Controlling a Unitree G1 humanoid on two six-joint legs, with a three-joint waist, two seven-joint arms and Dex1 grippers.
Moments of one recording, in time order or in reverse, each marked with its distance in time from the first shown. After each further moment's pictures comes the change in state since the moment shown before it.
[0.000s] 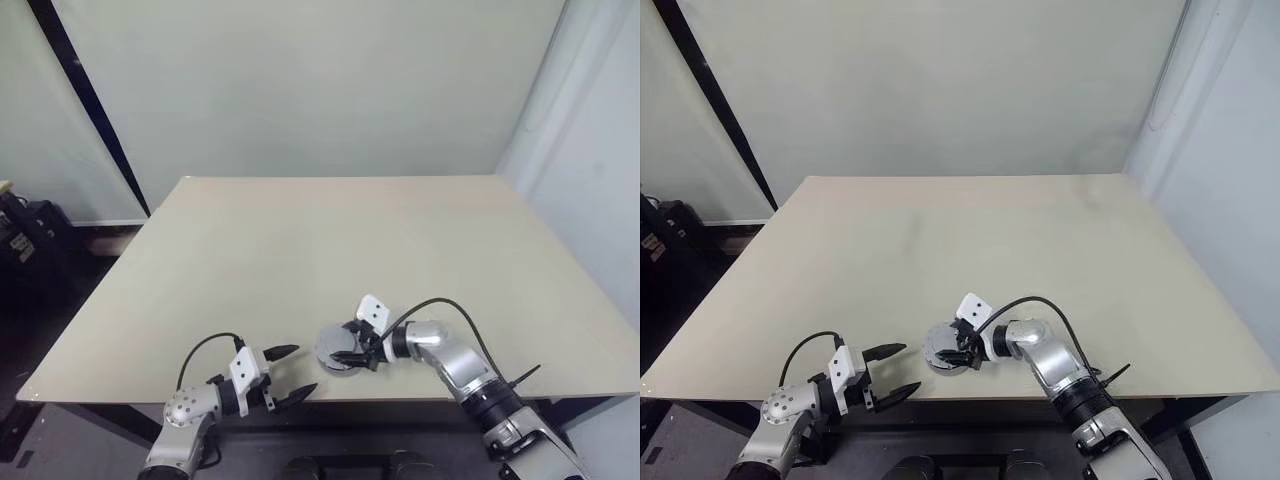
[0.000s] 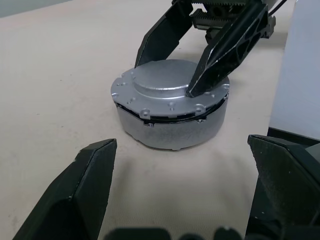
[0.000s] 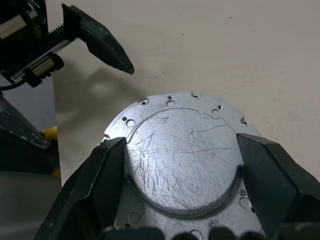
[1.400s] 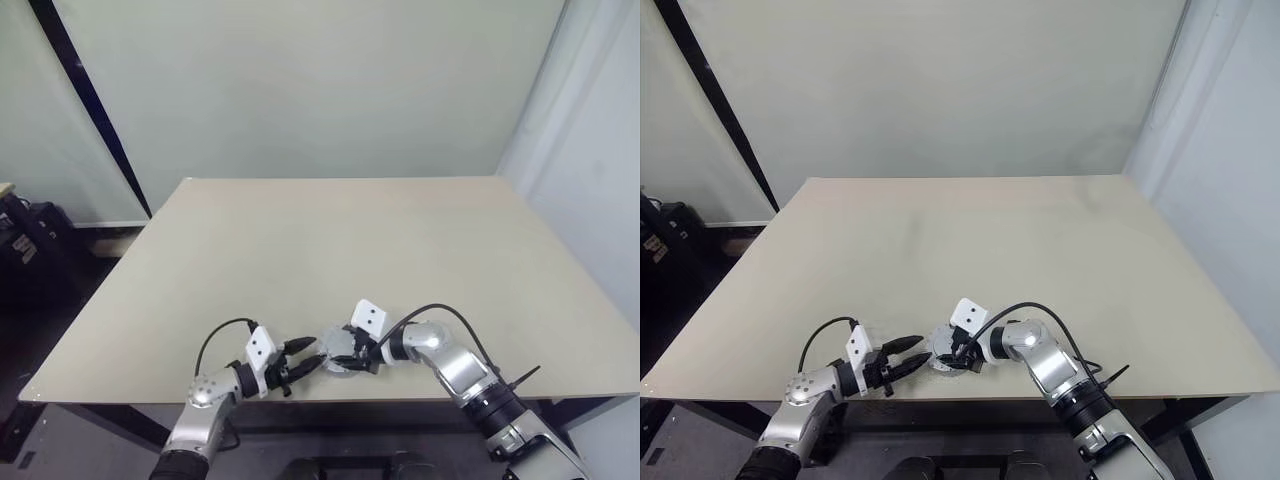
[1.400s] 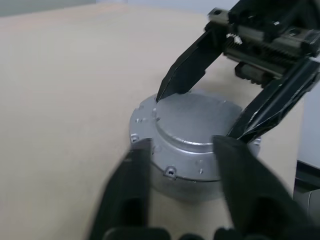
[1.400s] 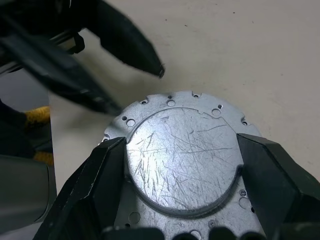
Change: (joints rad) left arm -0.062 -0.071 -0.020 -0.074 -0.009 0.222 0.109; right arm 0.011 -0.021 0.046 -0.065 -0.072 0.025 -0.023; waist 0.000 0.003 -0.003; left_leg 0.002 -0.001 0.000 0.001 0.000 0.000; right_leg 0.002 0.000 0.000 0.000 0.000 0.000
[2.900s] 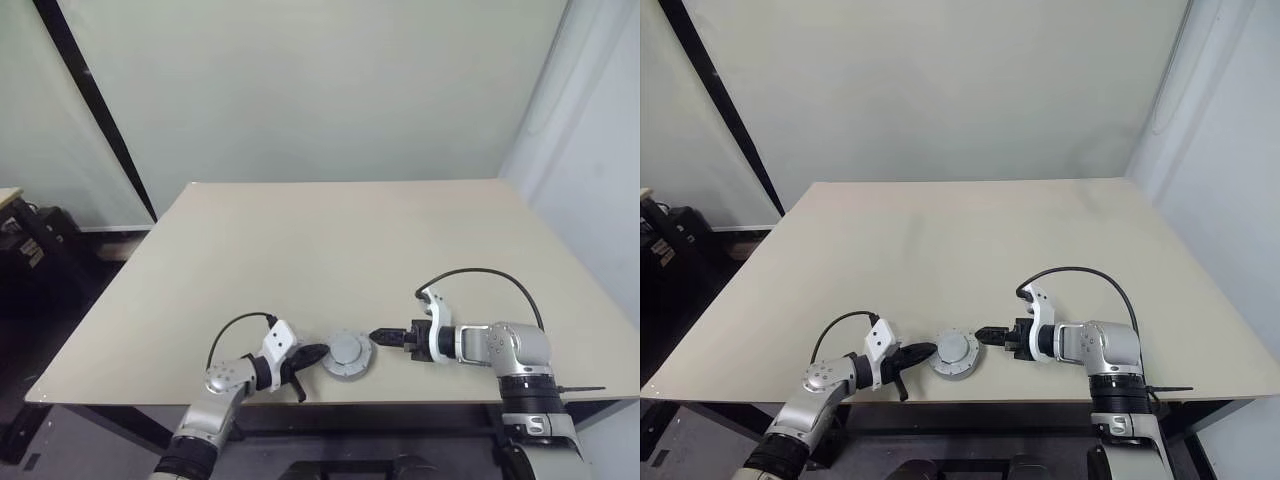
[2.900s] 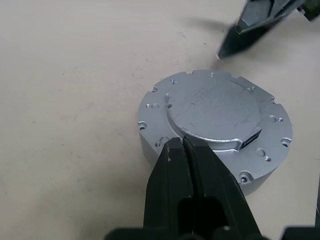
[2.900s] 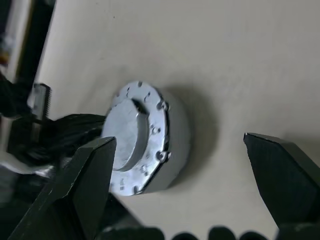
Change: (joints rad) left arm -0.054 0.013 -0.091 -0.035 0.096 0.138 0.079; right arm -0.005 0.080 -0.645 -0.058 0.457 0.985 -0.240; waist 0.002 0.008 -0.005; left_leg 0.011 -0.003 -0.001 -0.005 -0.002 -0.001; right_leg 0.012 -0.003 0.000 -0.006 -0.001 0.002
